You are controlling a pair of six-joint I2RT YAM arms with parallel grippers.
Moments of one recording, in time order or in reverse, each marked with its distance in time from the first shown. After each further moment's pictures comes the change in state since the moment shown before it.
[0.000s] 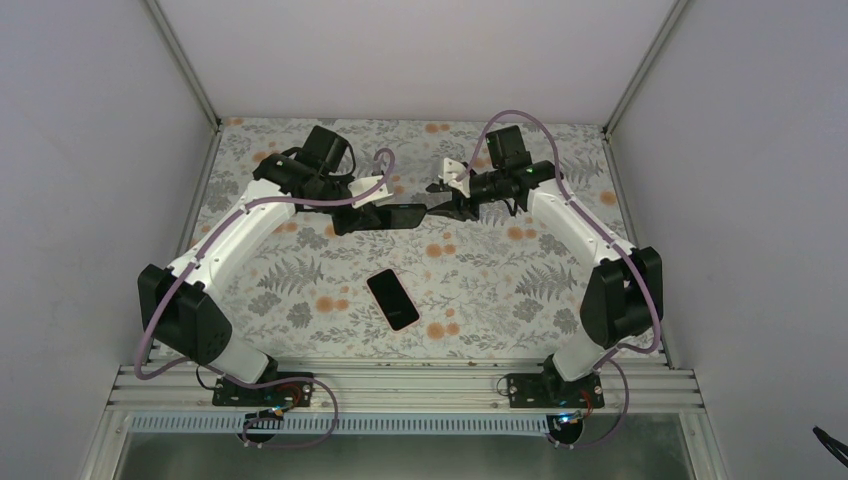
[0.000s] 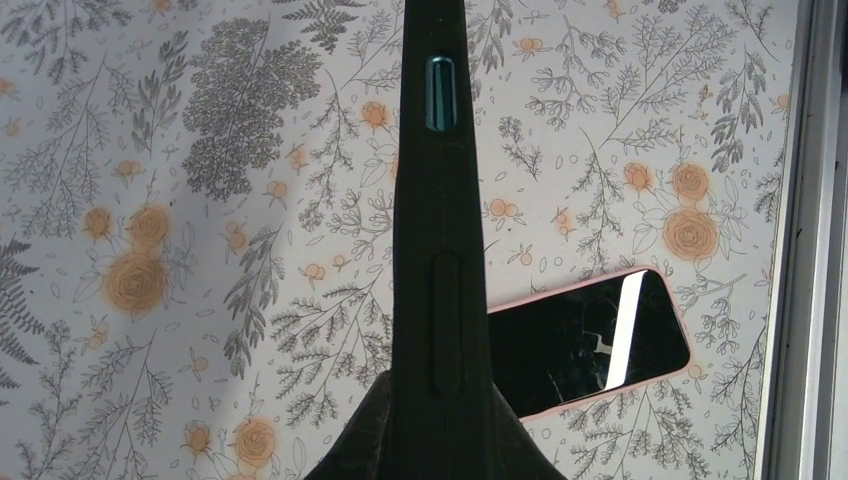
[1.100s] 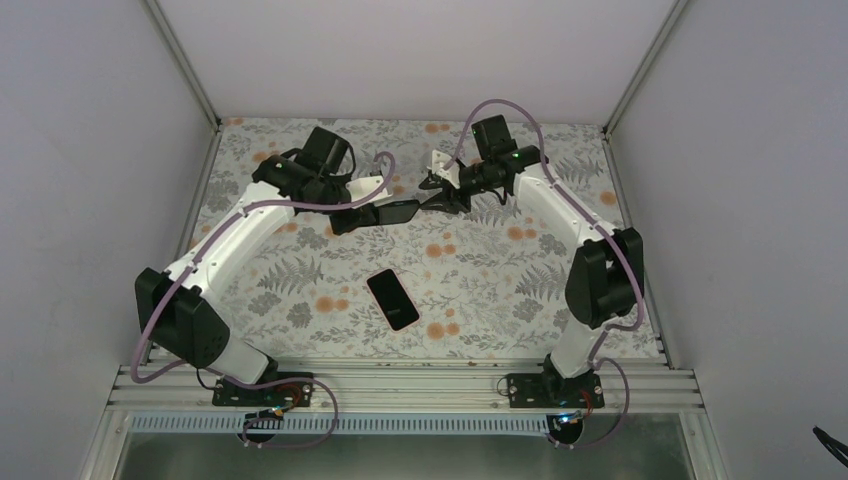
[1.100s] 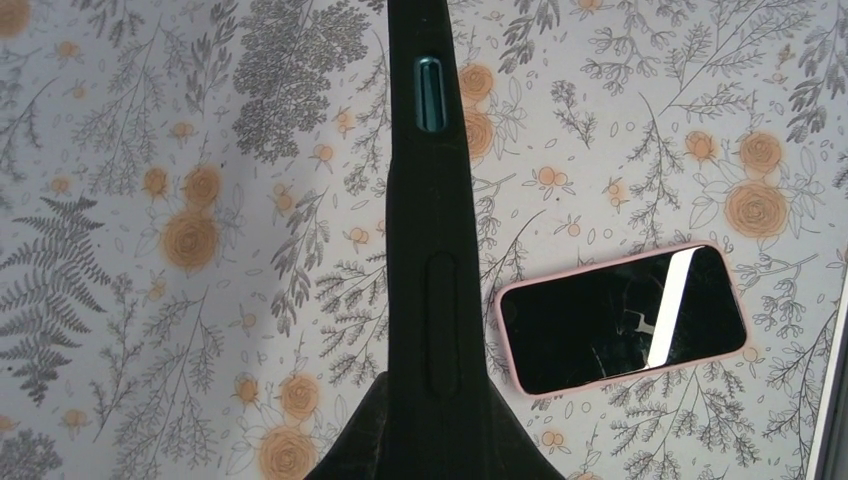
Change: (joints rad) left arm -0.018 -0.015 -0.006 -0.003 -0.104 -0.004; right arm 0.008 0.135 0.156 -0.095 0.035 0.014
